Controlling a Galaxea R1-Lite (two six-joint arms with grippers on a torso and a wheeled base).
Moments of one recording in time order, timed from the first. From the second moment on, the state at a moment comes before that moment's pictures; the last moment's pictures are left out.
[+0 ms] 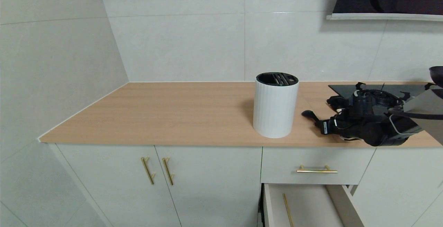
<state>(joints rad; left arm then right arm) 0.00 0.00 0.00 0.00 0.00 0.00 0.01 2.34 -1.32 -0.54 0.20 -0.09</state>
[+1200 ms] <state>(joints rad) 0.00 0.00 0.00 0.00 0.00 0.00 0.16 1.59 -0.96 0.01 0.03 0.29</state>
